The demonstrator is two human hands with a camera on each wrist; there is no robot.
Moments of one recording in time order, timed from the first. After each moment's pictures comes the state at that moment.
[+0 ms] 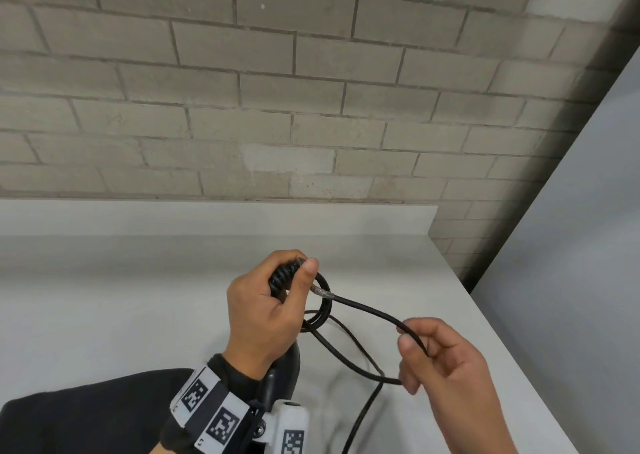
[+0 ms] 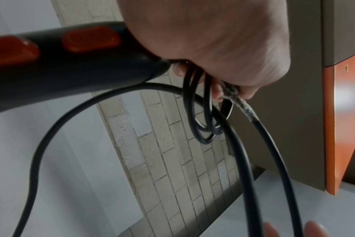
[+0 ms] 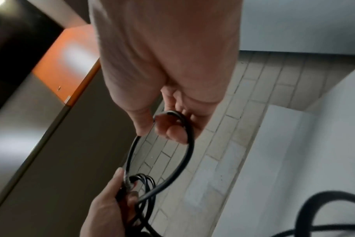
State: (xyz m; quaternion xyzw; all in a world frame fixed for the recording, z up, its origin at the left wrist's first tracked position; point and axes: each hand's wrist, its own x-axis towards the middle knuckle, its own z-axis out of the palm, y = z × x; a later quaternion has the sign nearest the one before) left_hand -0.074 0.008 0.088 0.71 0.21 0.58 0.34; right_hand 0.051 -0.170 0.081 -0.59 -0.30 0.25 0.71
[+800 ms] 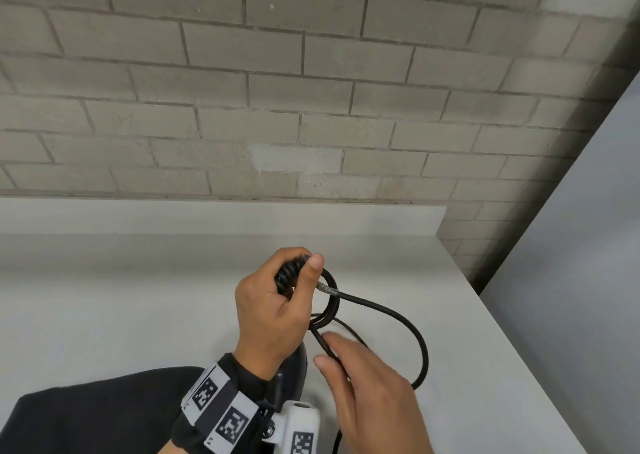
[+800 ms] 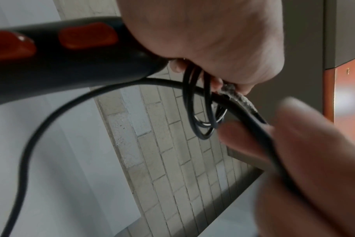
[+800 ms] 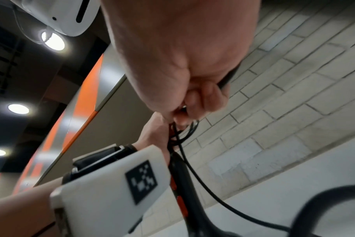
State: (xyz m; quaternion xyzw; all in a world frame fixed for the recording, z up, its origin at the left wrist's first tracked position) left_hand -0.071 0.006 0.091 0.69 0.24 0.59 0.35; right_hand -0.012 -0.129 0.064 -0.71 -0.58 -0.10 0.39
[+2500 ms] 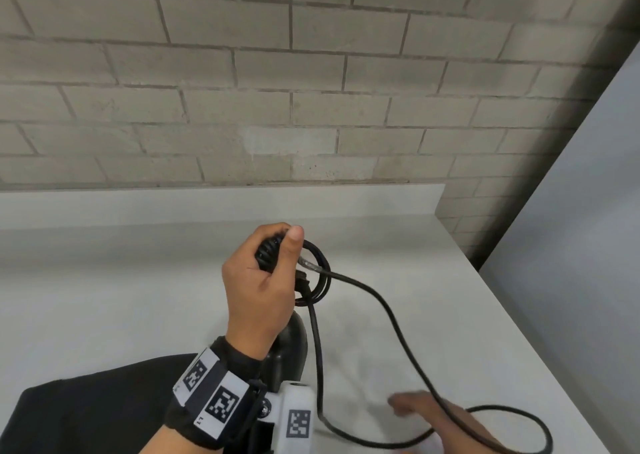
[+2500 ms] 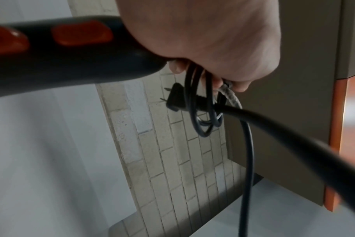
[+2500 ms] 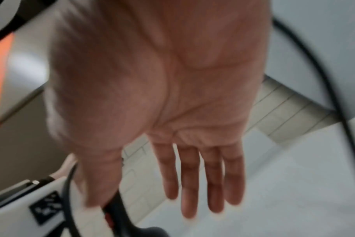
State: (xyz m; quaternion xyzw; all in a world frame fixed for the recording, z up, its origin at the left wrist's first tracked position) left_hand -0.073 0.013 0.095 0.64 0.24 0.59 0.42; right_hand 0.041 -0.212 0.064 -0.78 -0.48 0.32 0.25
